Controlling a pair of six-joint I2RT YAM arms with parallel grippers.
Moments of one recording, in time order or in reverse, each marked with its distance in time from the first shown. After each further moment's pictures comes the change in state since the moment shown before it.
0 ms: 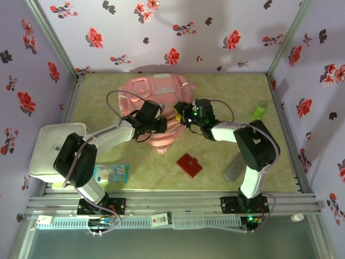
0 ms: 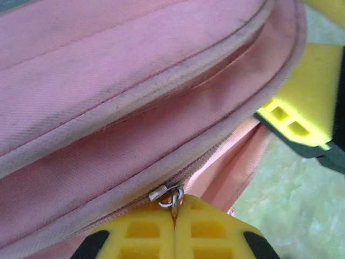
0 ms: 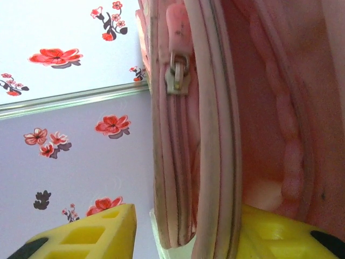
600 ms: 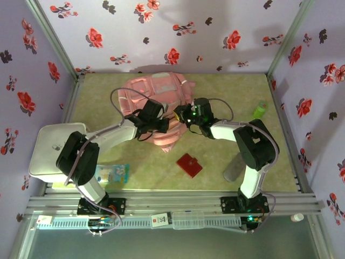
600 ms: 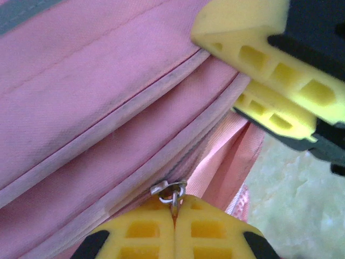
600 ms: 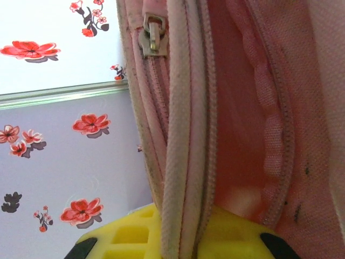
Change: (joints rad) left arm -0.004 0.013 0.020 -0.009 -0.021 0.103; right arm -0.011 0.009 0.043 -0.107 0.007 -0.099
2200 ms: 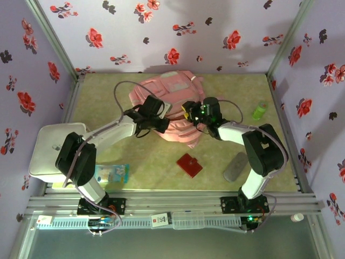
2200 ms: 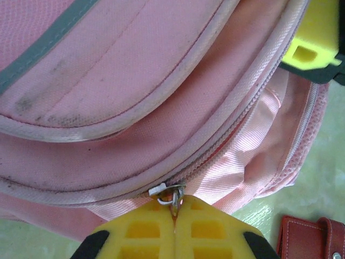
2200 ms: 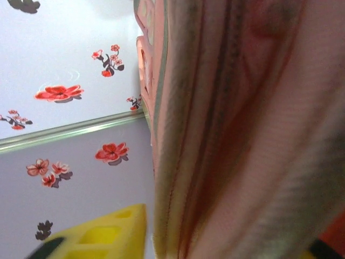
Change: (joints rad) left arm -0.002 0.004 0.114 -0.169 0.026 0.229; right arm -0.064 -0.103 -0.076 -0.001 0.041 0.102
